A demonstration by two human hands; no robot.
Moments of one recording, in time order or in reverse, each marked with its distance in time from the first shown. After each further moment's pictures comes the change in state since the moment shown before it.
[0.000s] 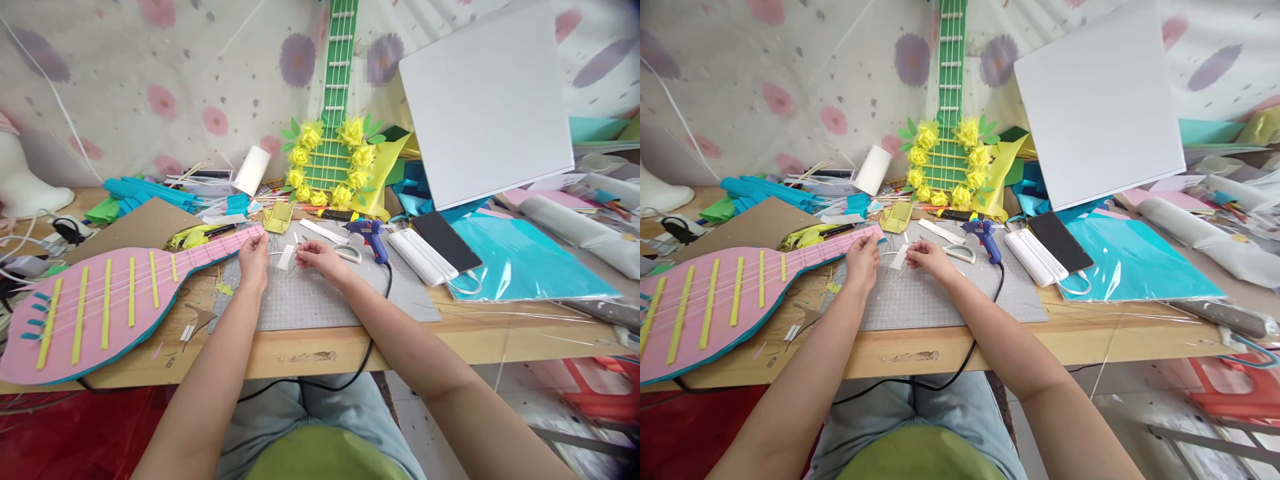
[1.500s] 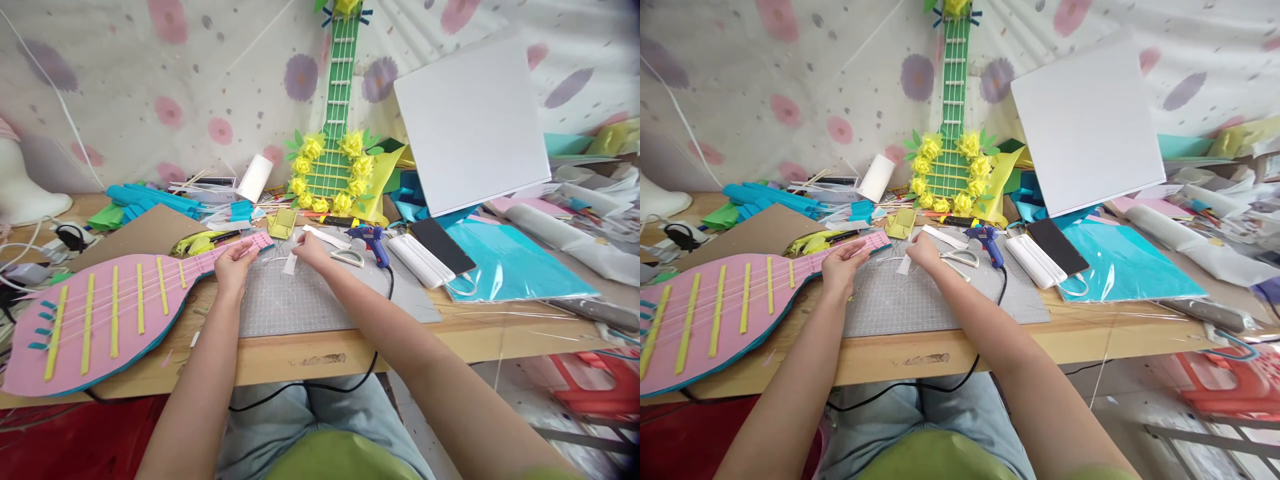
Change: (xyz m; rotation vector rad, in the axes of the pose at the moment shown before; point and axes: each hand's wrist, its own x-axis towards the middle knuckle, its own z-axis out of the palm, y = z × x) left_hand 0.017 0.022 -0.050 0.173 0.050 0.099; right_hand 0.053 -0.005 0.023 -0.954 0.324 0.083
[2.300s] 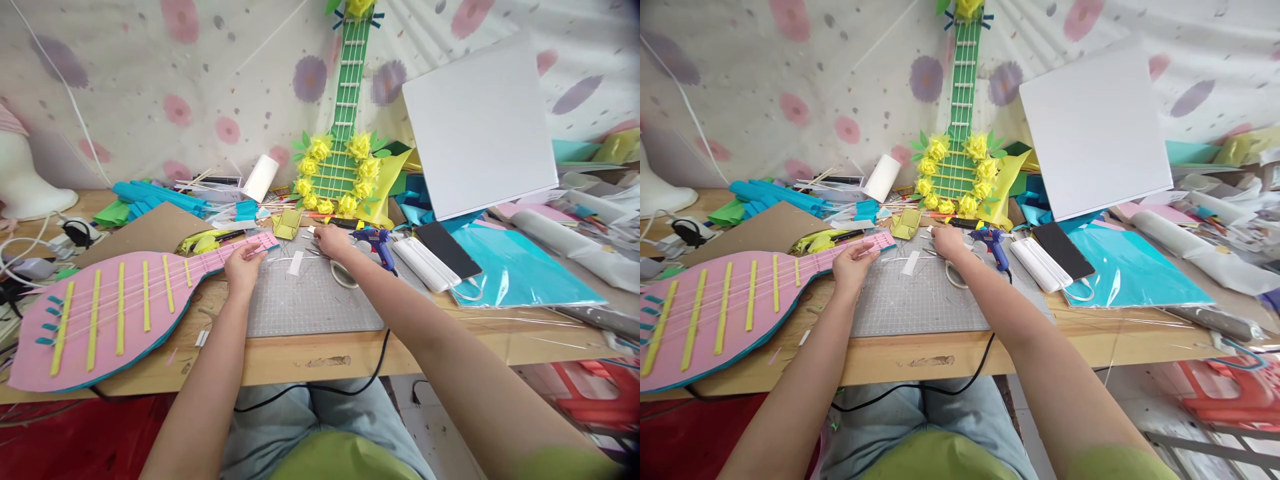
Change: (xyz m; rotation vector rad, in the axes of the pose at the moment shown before) left_hand 0.013 -0.024 -0.005 0.214 -0.012 0.182; right_hand 0.030 0.028 -0.036 -0.659 0.105 -0.366
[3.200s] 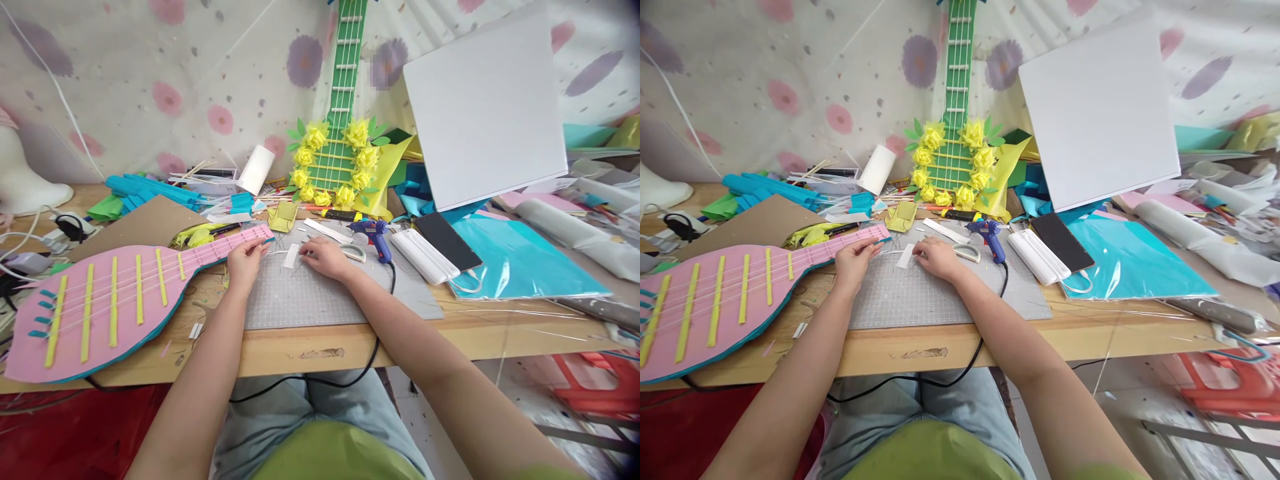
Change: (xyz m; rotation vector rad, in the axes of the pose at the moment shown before) left_hand -0.011 0.002 0.013 -0.192 -0.127 -0.064; right_hand -0.062 -0.016 0.003 0.385 0.061 -0.329
